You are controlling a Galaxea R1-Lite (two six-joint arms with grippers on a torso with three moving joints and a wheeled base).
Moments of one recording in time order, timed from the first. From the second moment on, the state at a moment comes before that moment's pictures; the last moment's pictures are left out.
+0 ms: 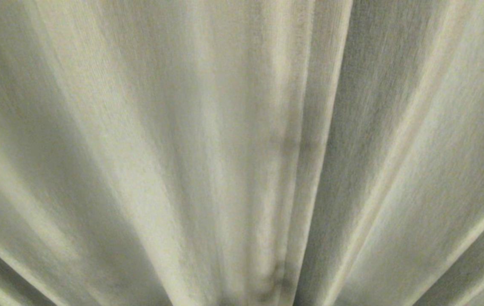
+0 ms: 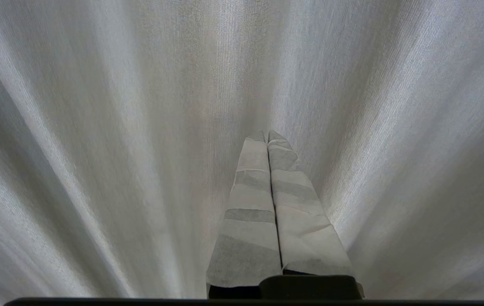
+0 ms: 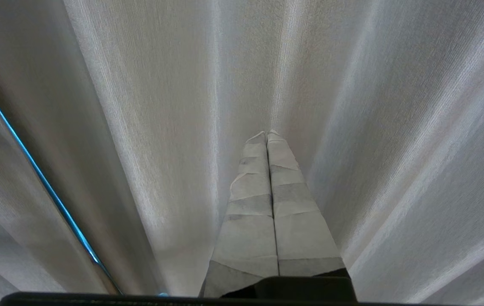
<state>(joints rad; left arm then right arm) 0.00 0.00 0.00 -0.01 0.04 -0.08 0.00 0.00 0.00 0.00 0.04 -0.07</state>
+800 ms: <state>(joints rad) 0.00 0.00 0.00 -0.01 0.04 -0.08 0.00 0.00 0.00 0.00 0.04 -0.07</state>
